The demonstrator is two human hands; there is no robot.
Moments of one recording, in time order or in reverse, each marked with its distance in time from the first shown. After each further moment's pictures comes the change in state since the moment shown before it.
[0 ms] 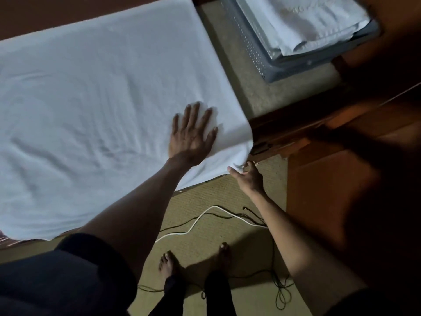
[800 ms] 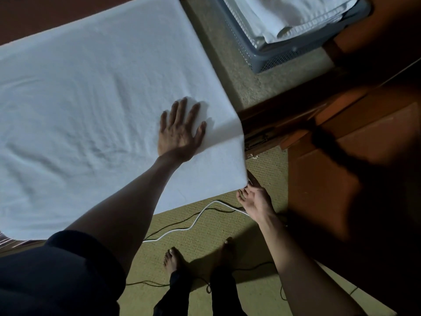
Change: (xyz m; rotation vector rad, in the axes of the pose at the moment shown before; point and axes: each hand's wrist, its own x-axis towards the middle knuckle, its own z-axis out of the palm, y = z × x) left_hand 0.000 0.002 0.001 0.055 0.080 0.016; right_hand -0.036 0.064 -0.013 1.338 -0.194 0.528
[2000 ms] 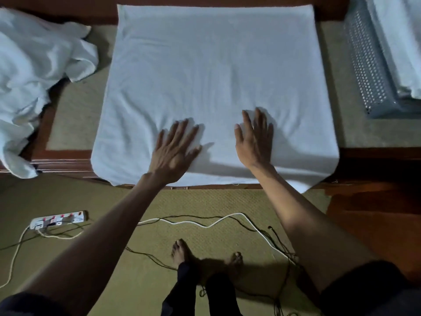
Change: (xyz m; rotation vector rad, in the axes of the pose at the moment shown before) left_hand -0.169 -0.207 -0.038 -0.083 -0.063 -0.274; right_hand 0.034 0.105 0.265 -1.864 -0.117 -1.552
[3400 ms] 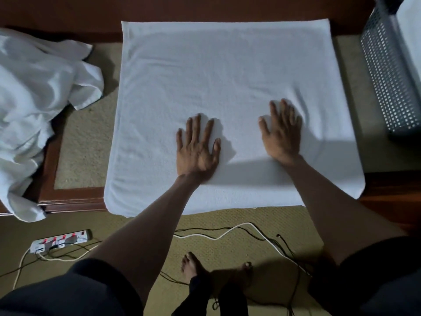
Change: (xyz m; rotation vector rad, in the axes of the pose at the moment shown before) left_hand 0.093 -0.009 -0.002 -0.057 0.101 -0.134; right_hand 0.099 0.018 0.012 -0.205 -0.101 0.067
